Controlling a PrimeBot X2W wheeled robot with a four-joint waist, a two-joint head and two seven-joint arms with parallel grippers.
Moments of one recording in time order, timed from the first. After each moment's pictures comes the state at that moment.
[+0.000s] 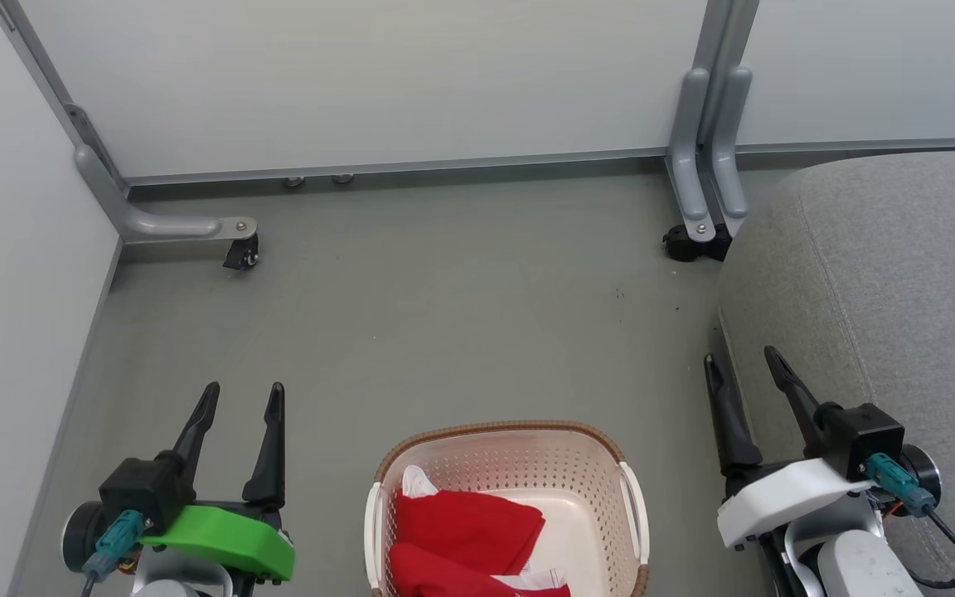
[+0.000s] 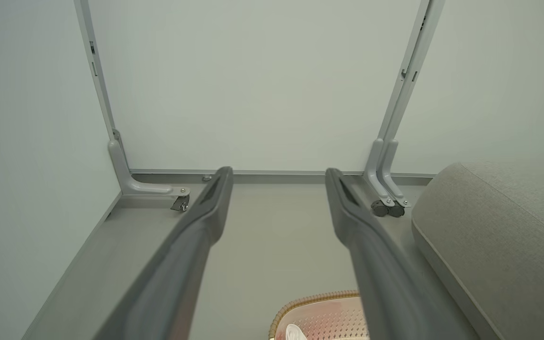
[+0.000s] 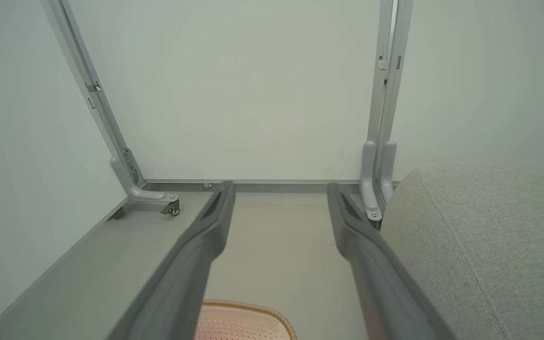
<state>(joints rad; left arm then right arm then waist) -0.08 0.14 -0.14 0.27 -0.32 -0.13 -0.24 -0.07 -0.05 0.06 0.21 0.13 0.13 -0.21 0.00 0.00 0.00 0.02</state>
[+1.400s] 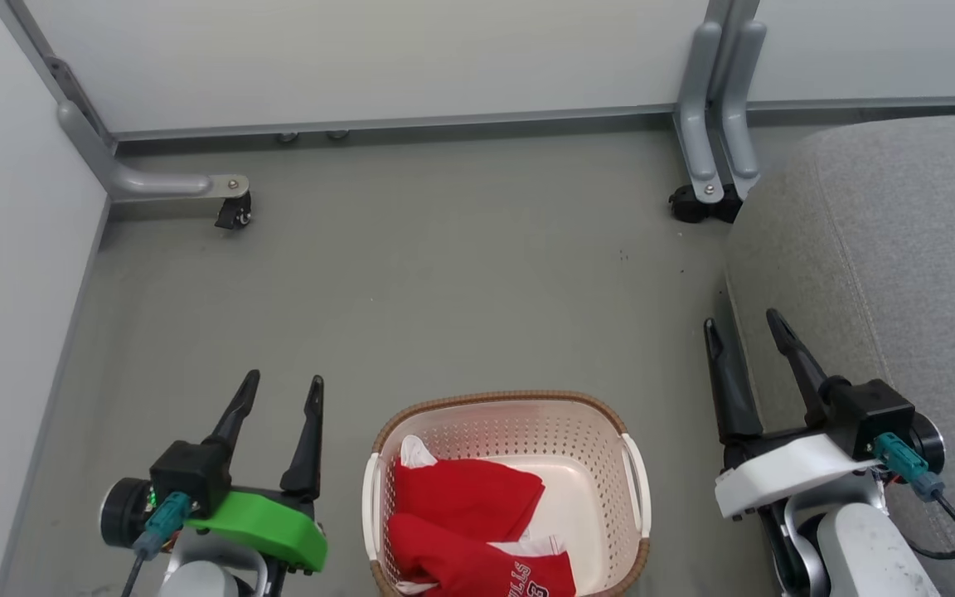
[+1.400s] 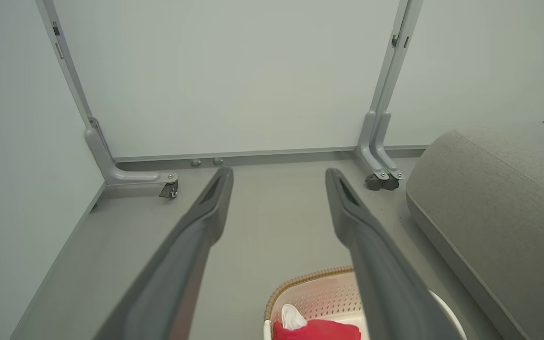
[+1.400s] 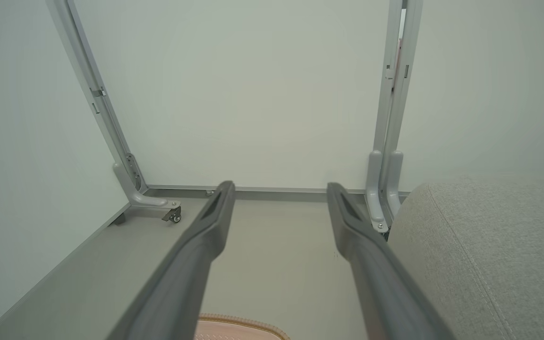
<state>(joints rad) -0.13 0.13 -0.20 0.32 -0.26 -0.13 -0.26 -0.11 -0.05 0.07 0.17 0.12 0.13 -0.23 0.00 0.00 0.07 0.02</state>
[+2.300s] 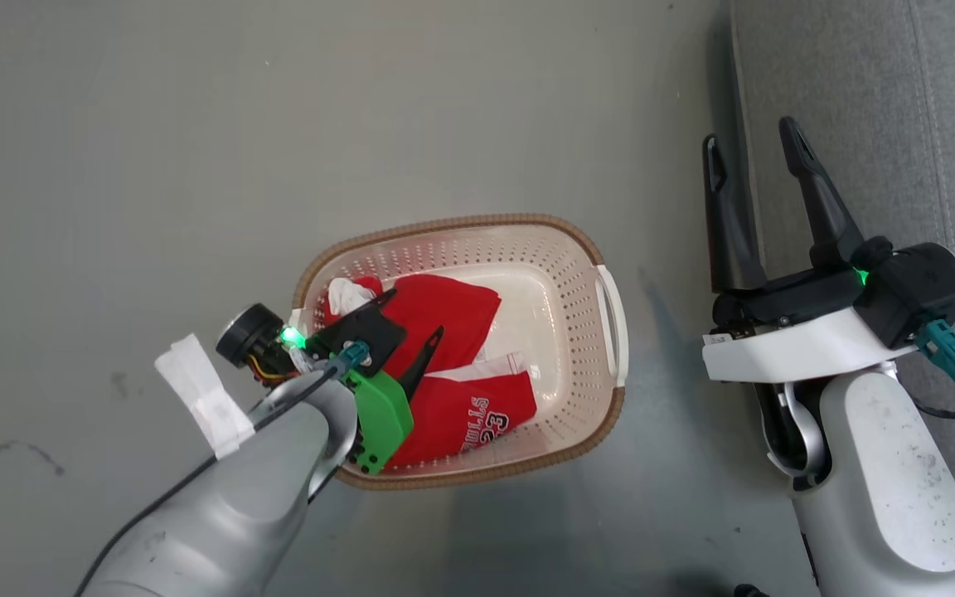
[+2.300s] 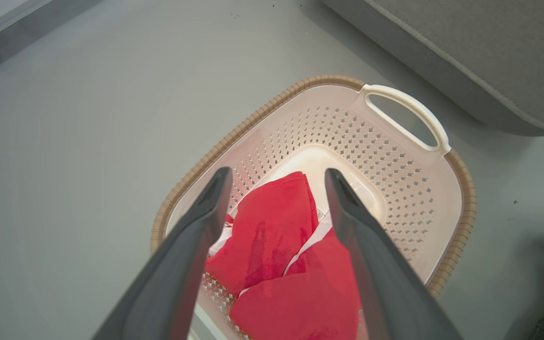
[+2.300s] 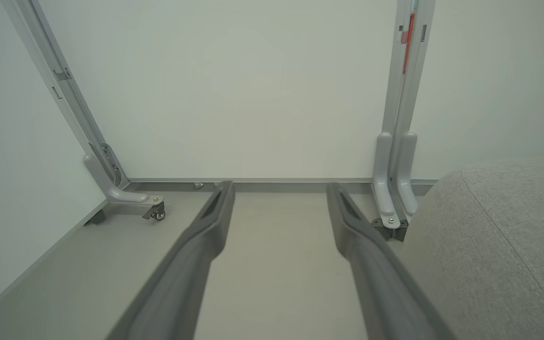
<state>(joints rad) -0.72 0.15 -0.88 0.91 -0.34 -0.13 -0.24 -0.35 -0.05 0.11 0.02 0.13 0.13 -0.25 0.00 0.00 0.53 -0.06</state>
